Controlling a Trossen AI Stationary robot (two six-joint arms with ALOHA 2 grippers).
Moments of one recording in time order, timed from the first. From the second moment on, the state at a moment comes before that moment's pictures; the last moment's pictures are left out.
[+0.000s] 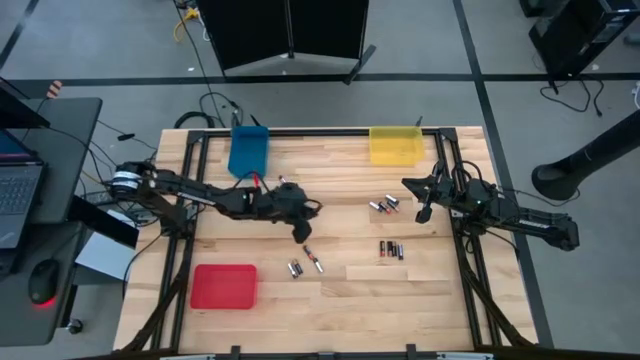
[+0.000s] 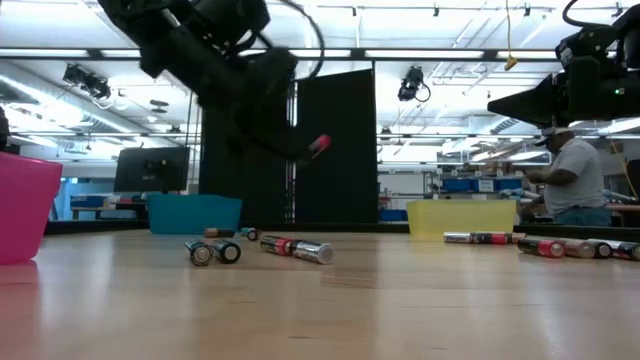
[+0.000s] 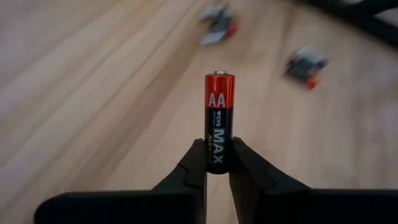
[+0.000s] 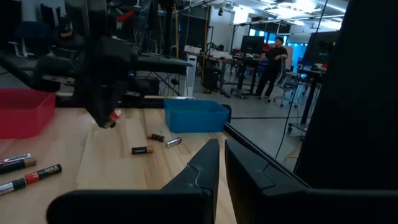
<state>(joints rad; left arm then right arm) -0.01 1.55 0.80 0.17 -0.18 -0.43 -0.26 0.01 0.01 0.04 0.14 -0.13</state>
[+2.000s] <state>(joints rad) 0.19 1.90 0.80 1.11 0.36 -0.13 0.02 0.65 0.01 0.77 0.21 0.21</state>
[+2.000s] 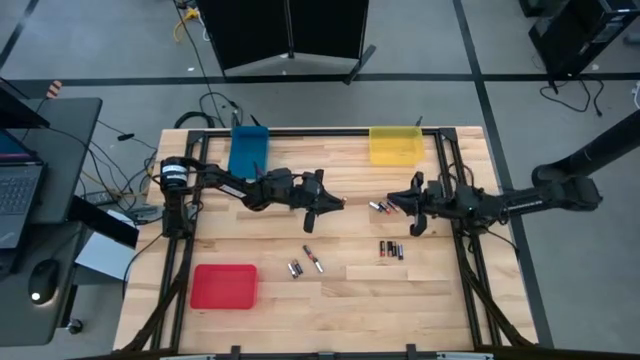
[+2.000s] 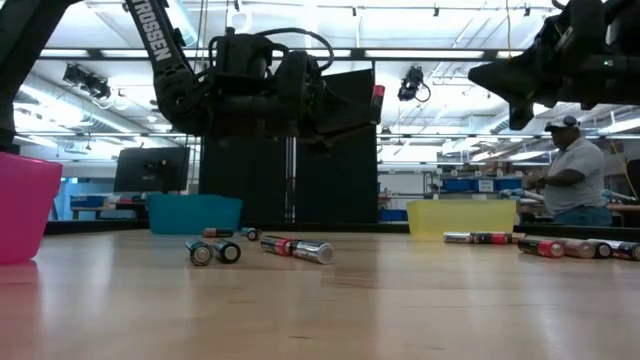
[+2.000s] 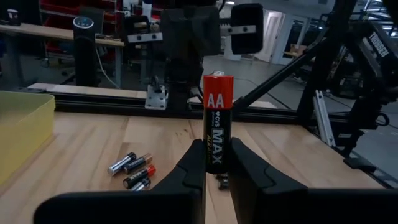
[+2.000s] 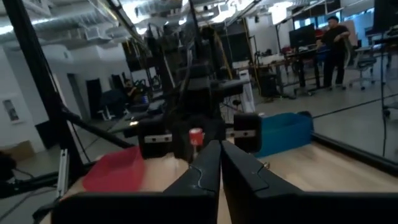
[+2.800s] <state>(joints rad) 0.18 1.90 0.80 1.16 0.39 -0.17 0.09 1.29 0.45 0.79 0.30 0.21</state>
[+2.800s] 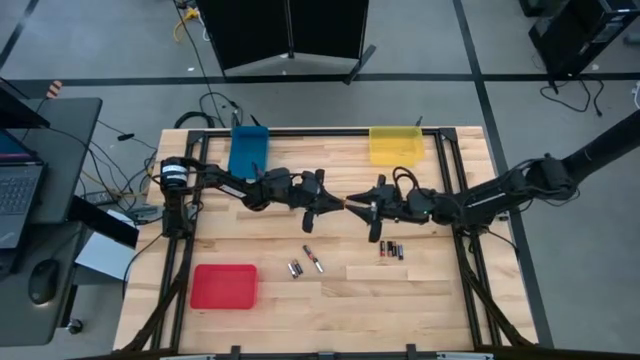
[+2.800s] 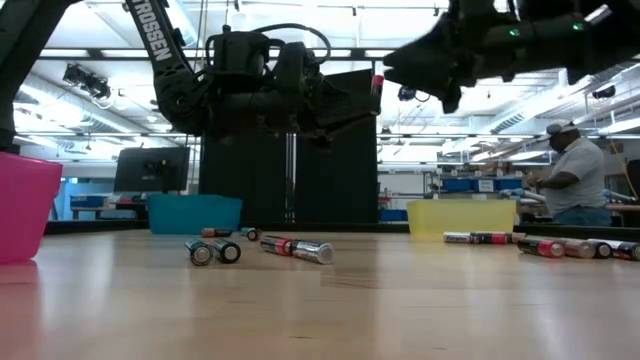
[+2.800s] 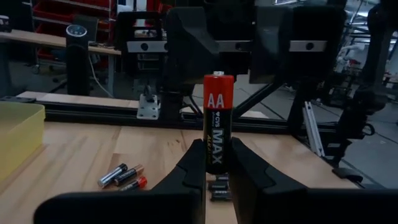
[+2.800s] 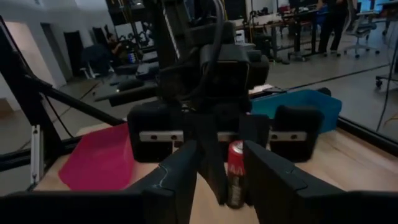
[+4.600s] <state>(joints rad) 0.17 1.90 0.82 1.19 0.41 -0.14 -0.02 1.14 0.53 0.52 0.33 0.13</state>
